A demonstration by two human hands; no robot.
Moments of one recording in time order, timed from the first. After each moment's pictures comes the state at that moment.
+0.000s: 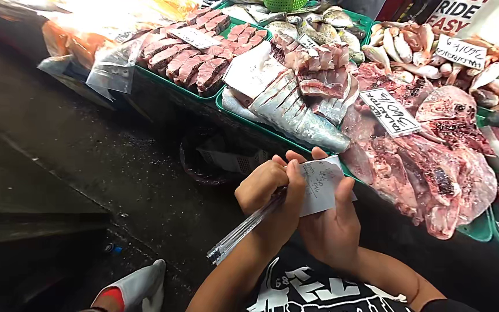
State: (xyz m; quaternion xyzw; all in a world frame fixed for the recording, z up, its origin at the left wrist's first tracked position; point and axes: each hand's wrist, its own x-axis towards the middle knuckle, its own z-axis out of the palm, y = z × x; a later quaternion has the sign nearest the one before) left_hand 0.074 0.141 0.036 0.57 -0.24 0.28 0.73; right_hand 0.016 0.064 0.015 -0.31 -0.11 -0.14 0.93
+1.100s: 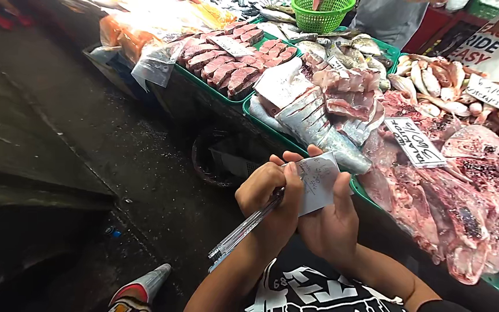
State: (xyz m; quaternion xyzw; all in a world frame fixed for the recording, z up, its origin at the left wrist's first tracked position) left_hand 0.085 0.169 0.037 0.57 -0.20 0.34 0.72; right_hand 0.049 0.083 0.029 -0.29 -0.14 -0.04 0.95
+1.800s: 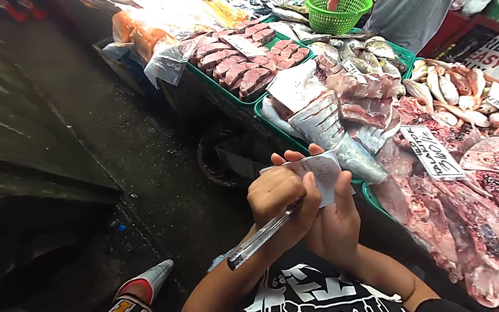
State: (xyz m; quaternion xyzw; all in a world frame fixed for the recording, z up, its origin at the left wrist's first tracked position) left_hand 0.102 0.188 0.031 0.59 -0.26 0.36 0.68; right_hand 0.069 0.101 0.028 -0.30 -0.15 -0.03 0.94
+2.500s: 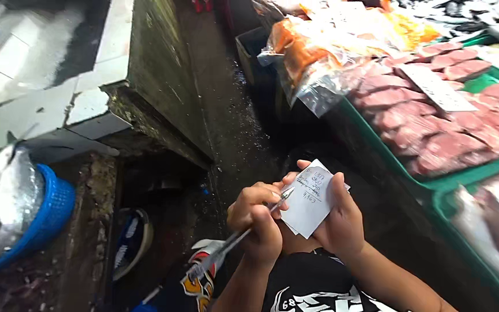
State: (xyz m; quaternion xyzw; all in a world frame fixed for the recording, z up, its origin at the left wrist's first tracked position) left_hand 0.225 0.431 0.007 0.60 -0.04 0.49 0.63; right_hand 0.278 0.318 -0.011 -0.20 -0.19 0.31 0.91
